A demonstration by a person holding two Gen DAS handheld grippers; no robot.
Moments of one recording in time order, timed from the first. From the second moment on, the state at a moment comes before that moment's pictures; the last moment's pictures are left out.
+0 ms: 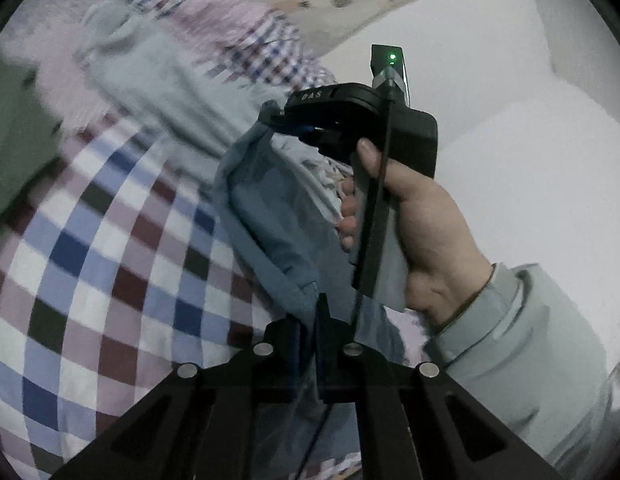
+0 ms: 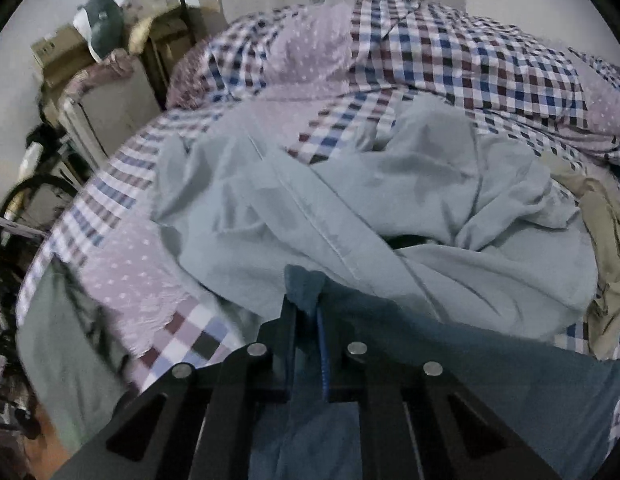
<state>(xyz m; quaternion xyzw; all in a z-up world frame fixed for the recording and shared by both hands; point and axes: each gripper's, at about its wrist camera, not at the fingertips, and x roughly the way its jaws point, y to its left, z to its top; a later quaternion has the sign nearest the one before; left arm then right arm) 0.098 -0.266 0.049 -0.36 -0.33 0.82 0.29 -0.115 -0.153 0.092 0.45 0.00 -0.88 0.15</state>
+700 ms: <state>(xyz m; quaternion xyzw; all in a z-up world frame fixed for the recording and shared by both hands) 0.130 -0.038 0.123 -0.39 -0.23 0.78 0.44 0.000 0.147 0.194 0.38 -0.11 -0.91 0.12</state>
